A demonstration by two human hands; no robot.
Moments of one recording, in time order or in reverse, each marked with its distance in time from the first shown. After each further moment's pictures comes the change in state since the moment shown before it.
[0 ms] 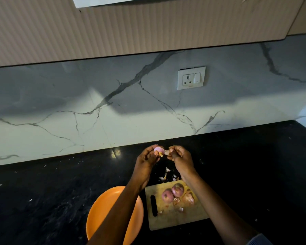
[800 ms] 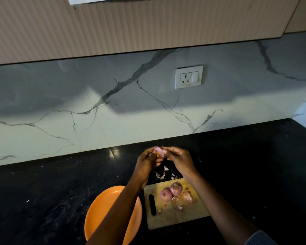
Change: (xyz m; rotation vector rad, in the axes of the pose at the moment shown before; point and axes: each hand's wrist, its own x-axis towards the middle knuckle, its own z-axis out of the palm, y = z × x) left_hand 0.007 -0.009 0.002 0.124 0.056 -0.150; right_hand -0.001 0.002 -0.014 -0.061 -0.157 -0.120
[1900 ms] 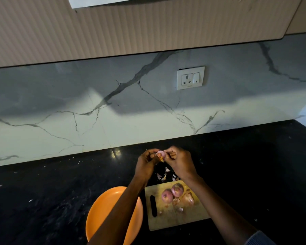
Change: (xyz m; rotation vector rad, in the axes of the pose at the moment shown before) left_hand 0.000 -0.001 -0.001 0.204 0.057 0.158; right_hand 0.003 0.005 -0.001 -0.526 0.056 -0.383
